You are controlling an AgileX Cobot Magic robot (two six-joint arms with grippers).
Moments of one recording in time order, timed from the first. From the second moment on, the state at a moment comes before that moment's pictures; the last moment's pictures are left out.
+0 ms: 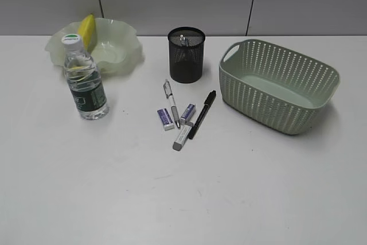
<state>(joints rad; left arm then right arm) -0.22 -0.01 -0.54 0.07 1.06 -0.09 0.56 0.58 -0.61 -0.14 1.00 0.09</state>
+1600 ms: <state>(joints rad) -0.51 1.90 -1.55 -0.19 0.81 -0.30 0.56 -0.01 -0.51 -0.11 1.03 0.06</state>
